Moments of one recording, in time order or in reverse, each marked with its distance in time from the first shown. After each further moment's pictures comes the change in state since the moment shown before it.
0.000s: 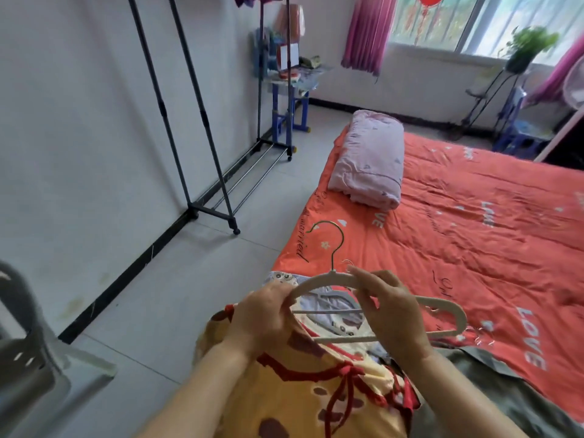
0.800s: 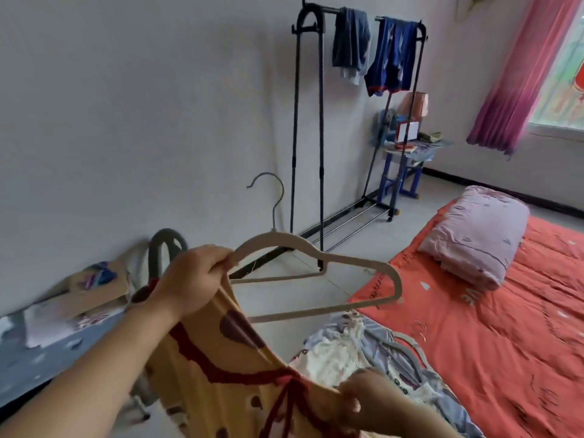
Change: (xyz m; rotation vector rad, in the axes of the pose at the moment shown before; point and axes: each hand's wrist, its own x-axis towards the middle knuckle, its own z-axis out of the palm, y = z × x) left_hand -0.149 0.087 -0.198 0.237 0.406 -0.329; right_hand -0.056 -0.066 -0.030 0.006 -1.138 -0.491
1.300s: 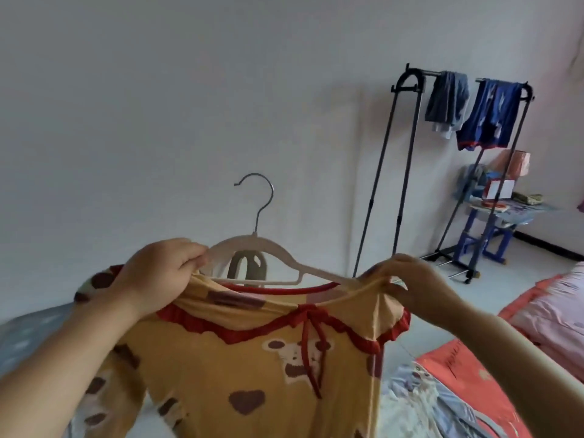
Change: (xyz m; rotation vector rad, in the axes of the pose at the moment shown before) left_hand -0.111 -0.053 -0.168 0.299 0.253 -0.143; right_hand 0.065 -0.135 -0.171 -0.084 0.500 -0.224
